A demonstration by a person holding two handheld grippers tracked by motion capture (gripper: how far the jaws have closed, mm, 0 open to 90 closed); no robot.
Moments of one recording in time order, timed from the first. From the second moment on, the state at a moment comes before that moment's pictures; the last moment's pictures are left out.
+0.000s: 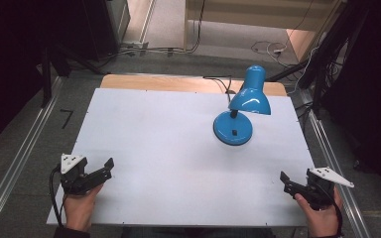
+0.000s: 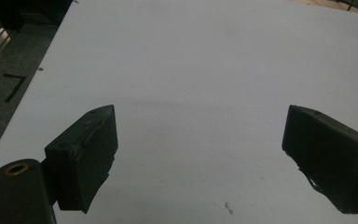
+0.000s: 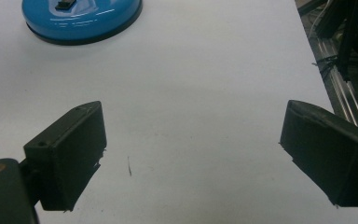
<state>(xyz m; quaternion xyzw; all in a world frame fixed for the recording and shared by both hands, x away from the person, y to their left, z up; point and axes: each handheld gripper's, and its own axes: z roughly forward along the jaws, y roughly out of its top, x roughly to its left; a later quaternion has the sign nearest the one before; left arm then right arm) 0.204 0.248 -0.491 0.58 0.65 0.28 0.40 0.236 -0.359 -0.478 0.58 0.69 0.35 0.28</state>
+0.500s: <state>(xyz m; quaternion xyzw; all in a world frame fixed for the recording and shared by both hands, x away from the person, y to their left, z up) 0.203 0.248 -0.491 0.58 0.65 0.28 0.41 0.241 -0.347 -0.480 0.57 0.70 0.34 0.26</state>
